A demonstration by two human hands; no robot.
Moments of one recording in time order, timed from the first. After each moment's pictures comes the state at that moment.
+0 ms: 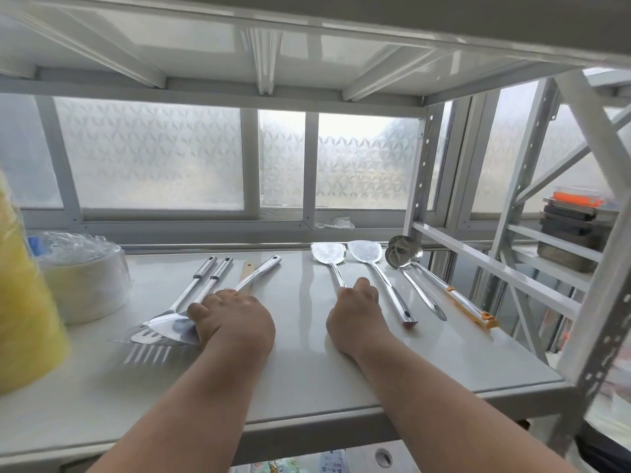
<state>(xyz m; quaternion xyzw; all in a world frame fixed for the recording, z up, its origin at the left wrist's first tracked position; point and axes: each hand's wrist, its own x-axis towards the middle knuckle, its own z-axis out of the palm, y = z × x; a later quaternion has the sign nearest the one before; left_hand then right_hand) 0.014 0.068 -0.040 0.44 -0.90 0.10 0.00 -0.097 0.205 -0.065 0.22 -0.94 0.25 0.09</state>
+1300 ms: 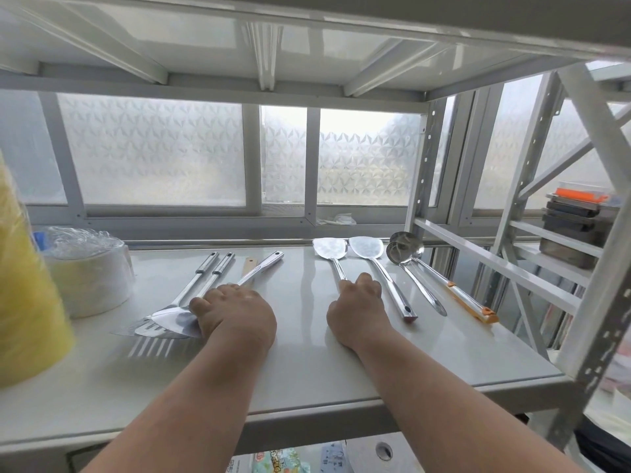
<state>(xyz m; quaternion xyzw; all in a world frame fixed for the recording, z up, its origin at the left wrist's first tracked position) 0.014 0.071 -0.039 0.45 -0.89 0.08 0.01 -0.094 0.211 -0.057 0.22 -0.94 0.24 0.07</state>
